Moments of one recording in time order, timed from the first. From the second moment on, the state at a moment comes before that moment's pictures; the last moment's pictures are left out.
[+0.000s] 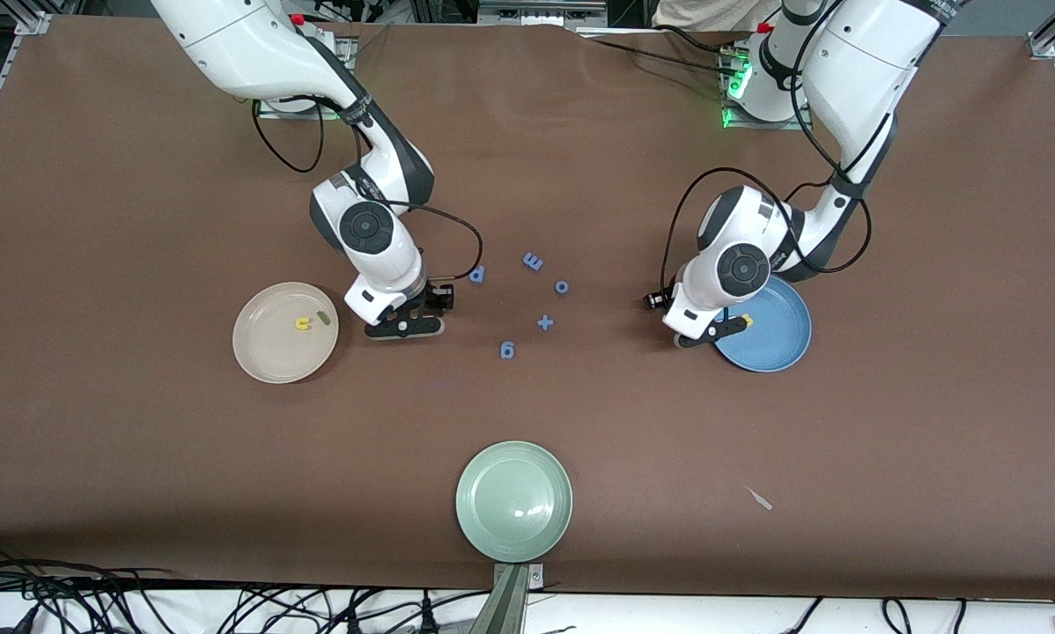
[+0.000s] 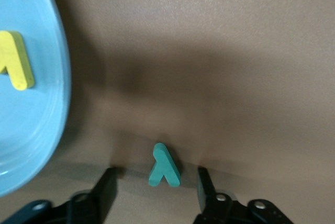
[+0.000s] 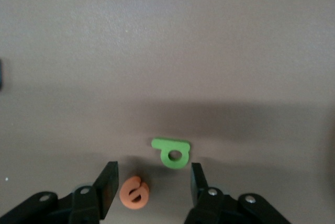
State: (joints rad) left arm -0.13 0.56 -0.29 -2.02 -0.01 2.35 -0.71; right arm 0.35 0.58 0.20 -1.91 -0.16 2.50 0.57
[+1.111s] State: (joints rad) left arm -0.11 0.49 -0.28 -1.86 0.09 2.00 -0.71; right arm 0.35 0.62 0.18 -1.91 -0.22 2.57 0.57
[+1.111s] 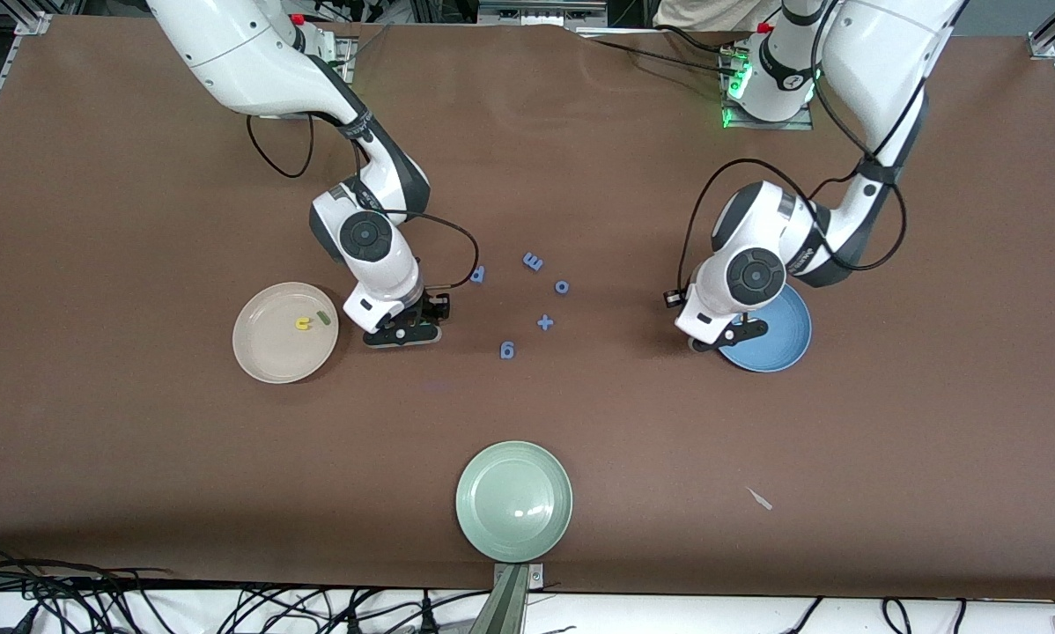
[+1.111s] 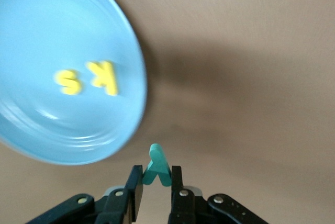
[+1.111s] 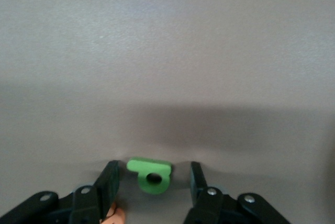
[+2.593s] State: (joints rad) left arm 0.15 0.47 -0.31 -1.71 0.14 1.78 -0.06; right arm 0.28 0.43 0.04 -1.96 -0.23 2.36 0.13
